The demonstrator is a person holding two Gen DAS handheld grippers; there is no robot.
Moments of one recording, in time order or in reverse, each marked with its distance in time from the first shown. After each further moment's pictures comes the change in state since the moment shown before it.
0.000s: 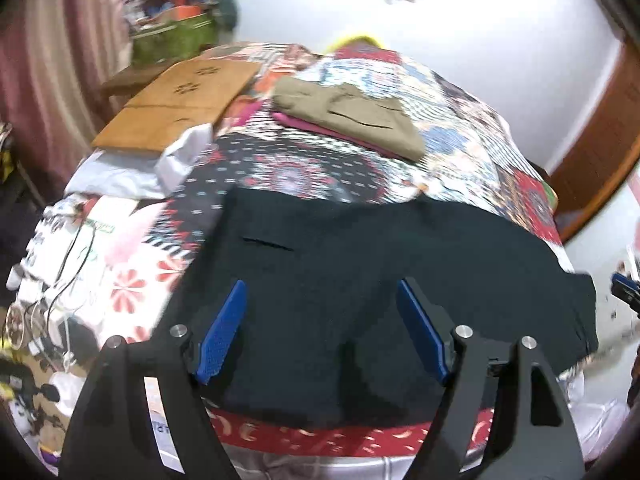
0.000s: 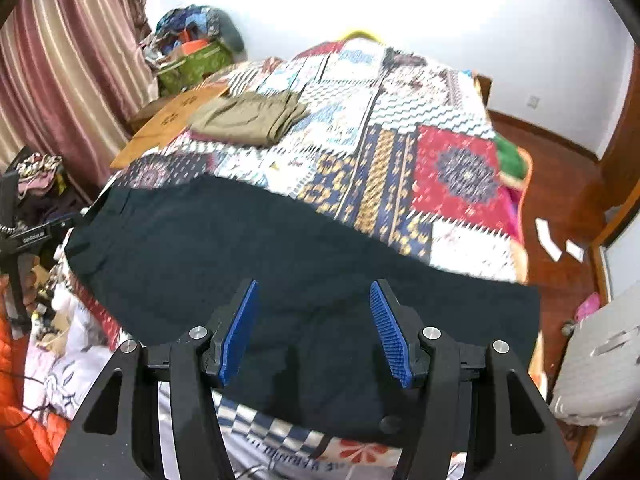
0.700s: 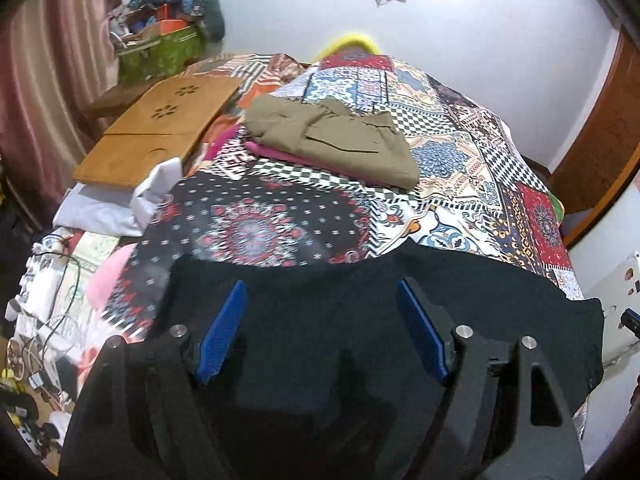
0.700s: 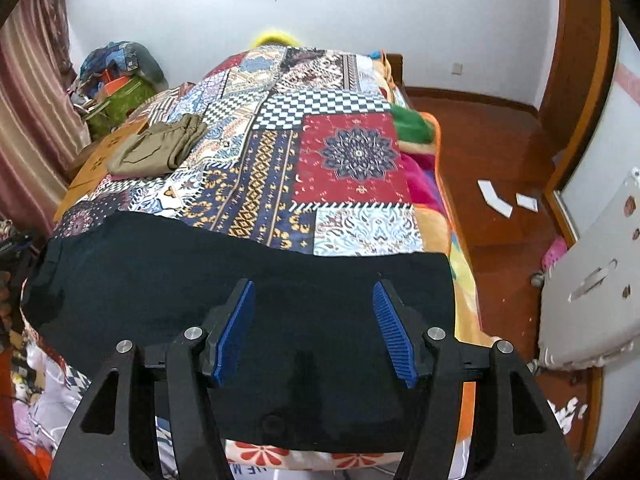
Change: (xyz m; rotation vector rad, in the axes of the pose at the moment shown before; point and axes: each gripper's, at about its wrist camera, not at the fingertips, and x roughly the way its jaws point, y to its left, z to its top) left arm 0.046 -0.057 0.055 0.067 -0.013 -0.006; right arm -0.010 -0.093 -0.023 0.214 -0.006 -0.145
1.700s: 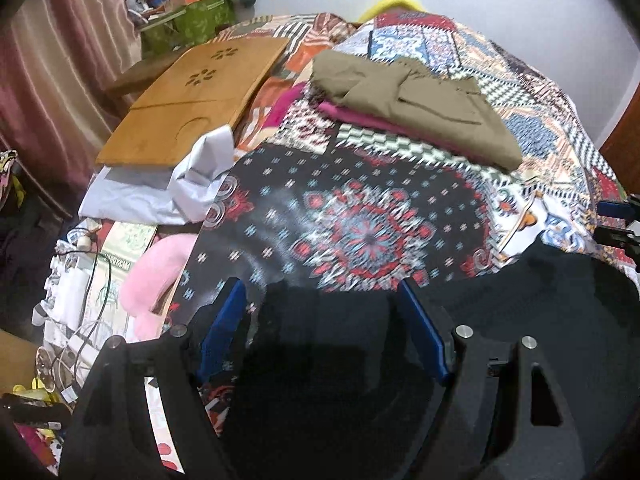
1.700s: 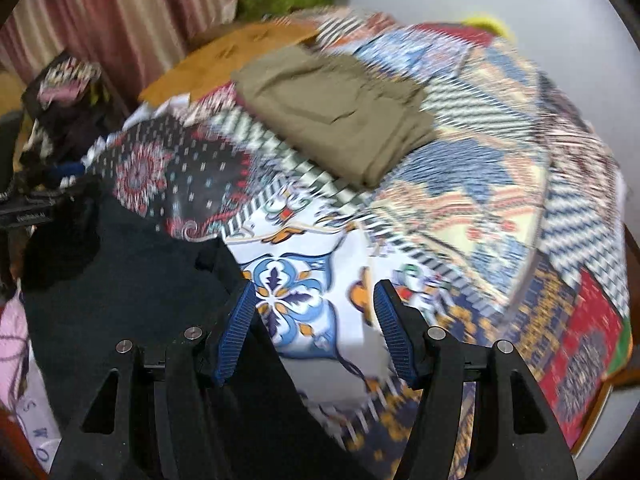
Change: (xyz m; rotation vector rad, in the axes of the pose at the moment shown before) left arm 0.071 0.089 0.017 0.004 0.143 0.162; right arm 0.192 0.246 0.107 -0.615 0.232 0.315
